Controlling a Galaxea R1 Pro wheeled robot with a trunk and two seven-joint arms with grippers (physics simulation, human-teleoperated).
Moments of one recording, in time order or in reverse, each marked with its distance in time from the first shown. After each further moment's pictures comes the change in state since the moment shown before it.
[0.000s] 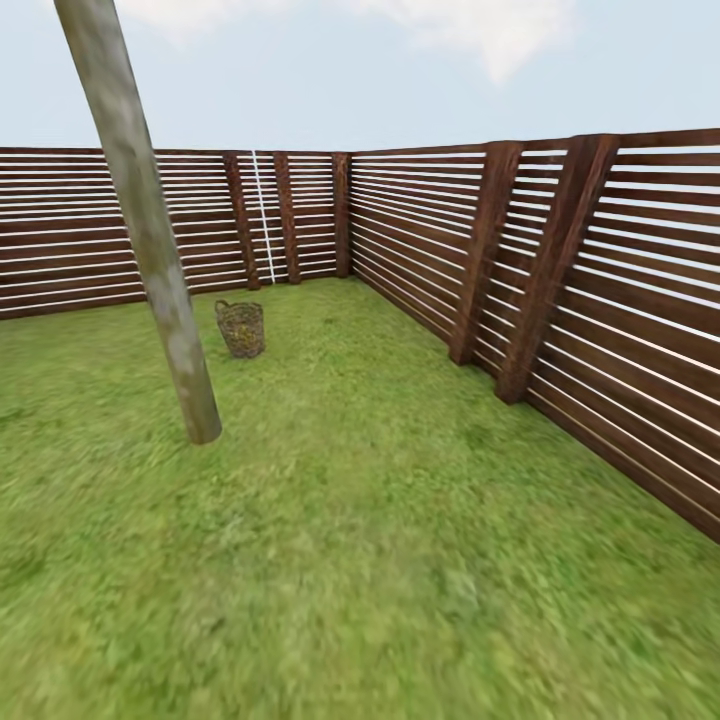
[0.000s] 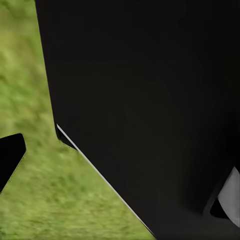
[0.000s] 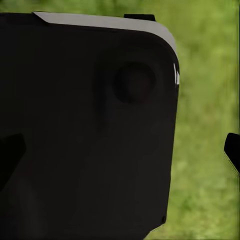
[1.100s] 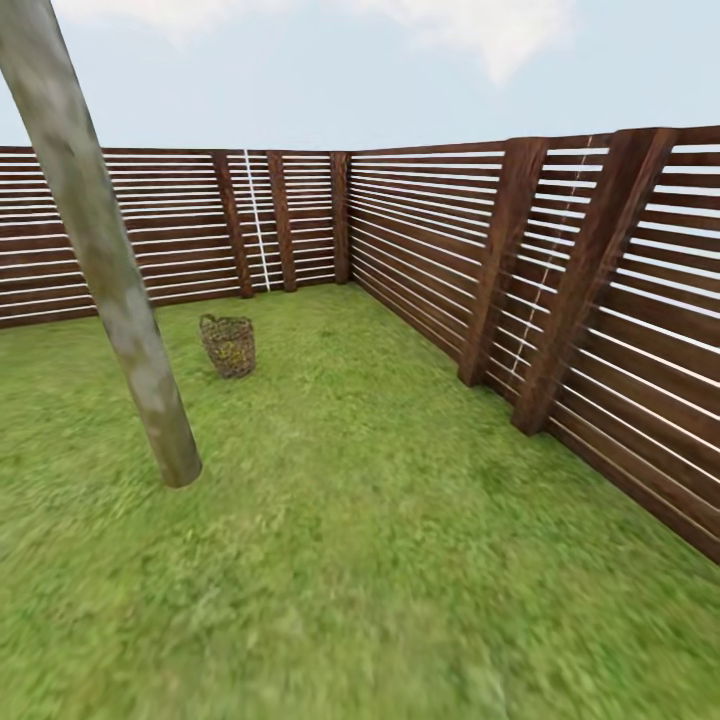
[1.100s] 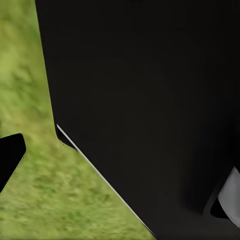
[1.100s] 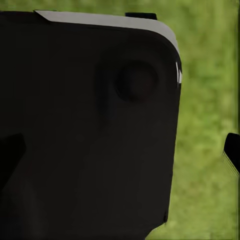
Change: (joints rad) left arm 0.000 0.000 0.000 0.000 0.000 0.000 0.000; right arm 0.000 0.002 0.000 0.002 0.001 0.001 0.000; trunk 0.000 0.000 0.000
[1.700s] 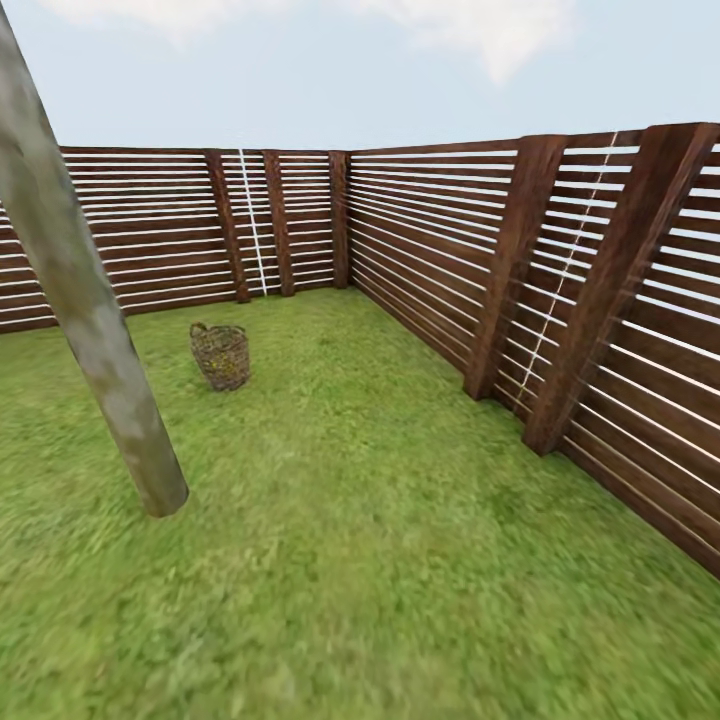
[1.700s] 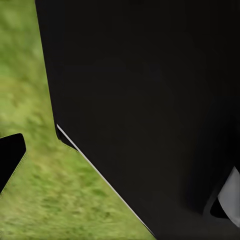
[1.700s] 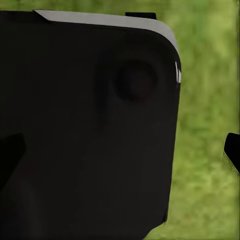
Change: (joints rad) left arm 0.000 0.000 0.000 0.000 0.000 0.000 0.000; right arm 0.000 -0.002 0.000 0.001 -0.001 0.000 0.003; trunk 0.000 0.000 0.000
